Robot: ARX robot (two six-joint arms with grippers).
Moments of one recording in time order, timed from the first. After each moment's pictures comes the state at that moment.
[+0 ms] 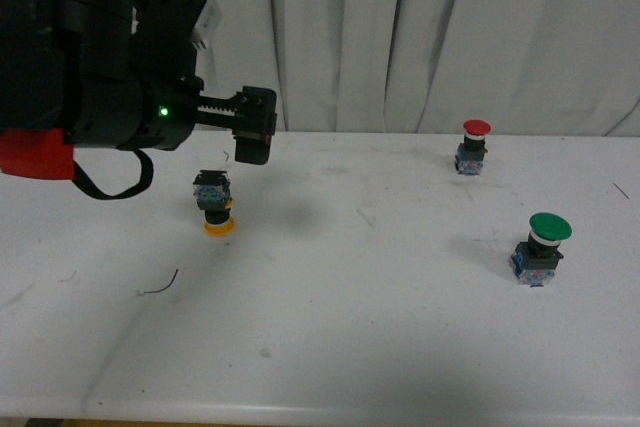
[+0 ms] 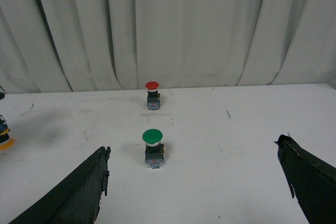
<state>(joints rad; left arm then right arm) -0.24 1.98 1.08 0.45 -0.04 0.05 0.00 0.00 0.01 0.00 0.00 0.00</state>
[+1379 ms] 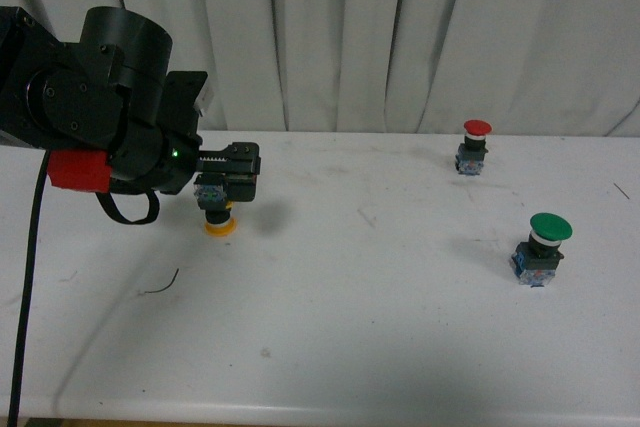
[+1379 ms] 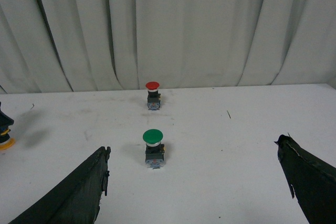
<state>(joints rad) -0.17 2.24 1.34 0.17 -0.02 -0.05 0.00 0.00 0.01 0.00 0.00 0.00</state>
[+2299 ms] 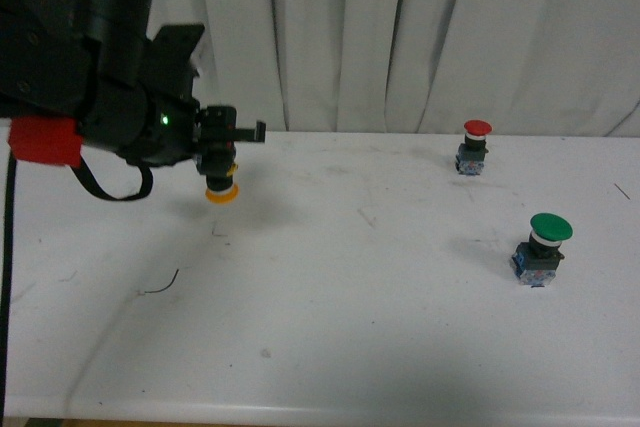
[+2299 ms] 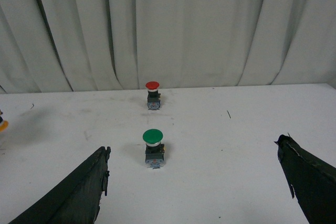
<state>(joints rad) -0.20 2.05 1.21 0.22 0.02 -0.05 0.00 0.00 0.01 0.00 0.00 0.00</state>
